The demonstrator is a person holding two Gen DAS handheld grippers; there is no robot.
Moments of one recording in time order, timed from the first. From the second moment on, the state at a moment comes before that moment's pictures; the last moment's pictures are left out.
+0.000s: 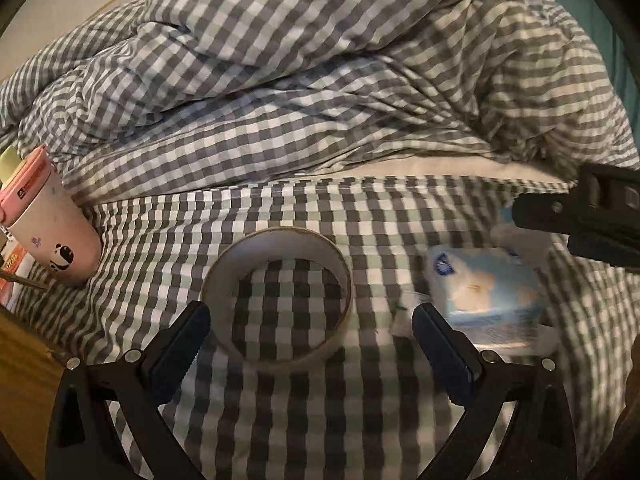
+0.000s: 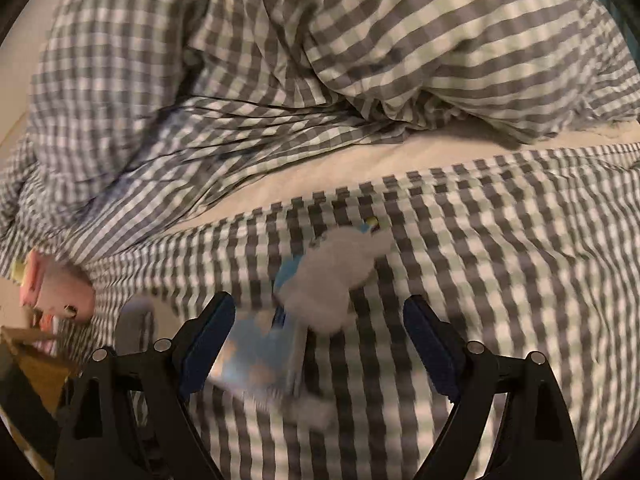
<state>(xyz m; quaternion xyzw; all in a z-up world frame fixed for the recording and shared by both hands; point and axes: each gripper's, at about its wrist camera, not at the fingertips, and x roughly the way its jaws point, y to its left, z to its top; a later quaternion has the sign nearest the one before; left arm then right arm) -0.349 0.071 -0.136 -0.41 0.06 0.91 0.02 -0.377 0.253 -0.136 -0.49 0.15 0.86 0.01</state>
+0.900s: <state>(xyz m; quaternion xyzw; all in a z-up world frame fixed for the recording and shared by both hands) -0.260 0.050 -0.069 -0.43 -0.01 0.90 0.08 -0.246 0.255 -0.076 -0.48 0.13 0.87 0.00</state>
